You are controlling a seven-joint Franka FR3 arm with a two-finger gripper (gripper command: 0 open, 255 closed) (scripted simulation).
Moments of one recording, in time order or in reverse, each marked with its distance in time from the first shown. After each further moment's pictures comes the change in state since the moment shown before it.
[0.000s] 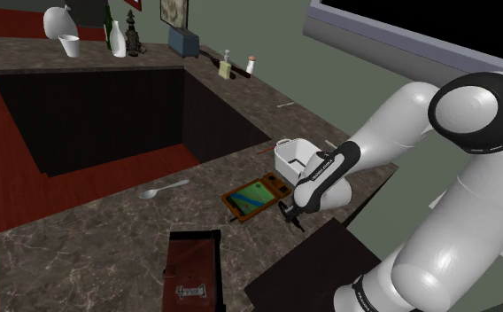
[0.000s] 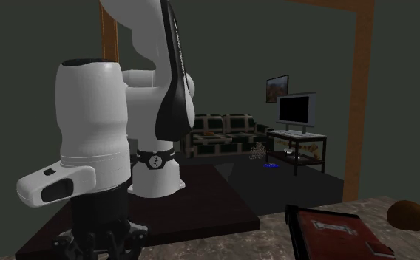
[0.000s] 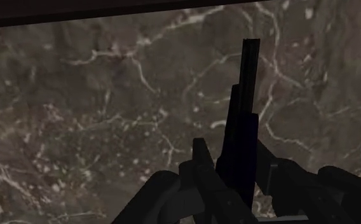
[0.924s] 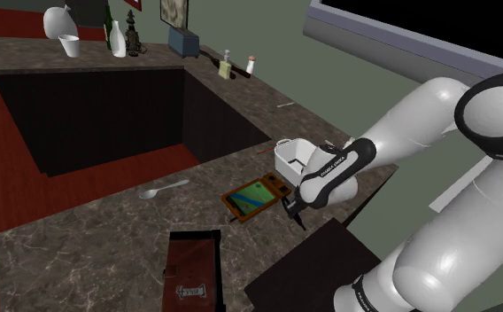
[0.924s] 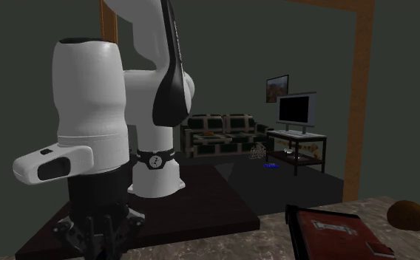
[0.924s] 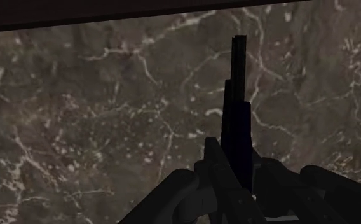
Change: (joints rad) arm 0.039 -0.108 -0.068 -0.017 -0.101 -0.089 0.072
